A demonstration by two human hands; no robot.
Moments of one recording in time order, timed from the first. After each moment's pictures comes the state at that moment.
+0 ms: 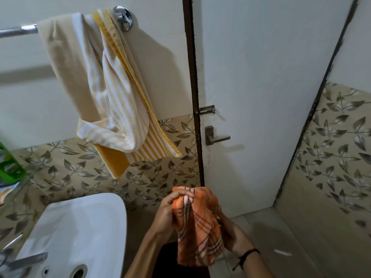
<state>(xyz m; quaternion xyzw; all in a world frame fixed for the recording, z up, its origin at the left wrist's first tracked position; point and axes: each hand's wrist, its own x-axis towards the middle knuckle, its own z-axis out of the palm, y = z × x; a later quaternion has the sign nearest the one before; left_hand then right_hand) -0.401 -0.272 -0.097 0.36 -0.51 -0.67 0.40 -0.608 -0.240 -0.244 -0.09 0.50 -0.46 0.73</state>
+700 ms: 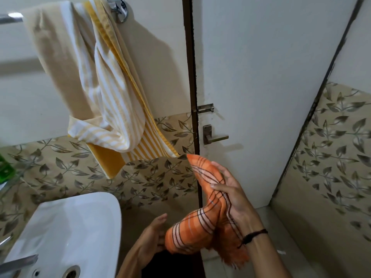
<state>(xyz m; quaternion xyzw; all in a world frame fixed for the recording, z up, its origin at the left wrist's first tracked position) -0.349 -0.287 -0.189 0.58 -0.34 -0.71 0.22 -0.625 -0.269 -0.096 -0.31 0.41 -0.61 0.60</state>
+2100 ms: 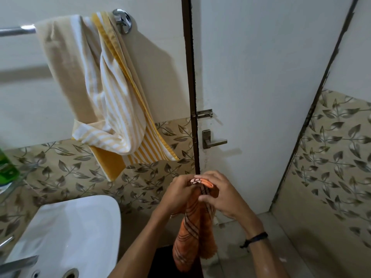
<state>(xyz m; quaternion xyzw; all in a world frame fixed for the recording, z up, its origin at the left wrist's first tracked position) -0.454 -0.330 -0.074 0.39 -0.81 -0.34 0.27 -0.632 -0.257 -0.082 -0.69 0.54 -0.41 0.25</state>
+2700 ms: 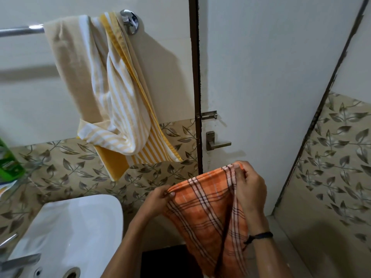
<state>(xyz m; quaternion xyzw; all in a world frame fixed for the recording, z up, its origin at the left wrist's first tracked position) -0.374 -0.347 -0.102 0.54 -0.74 -0.36 0.20 -0.634 -0.255 -0.055 -0.45 0.70 -0.55 0.03</state>
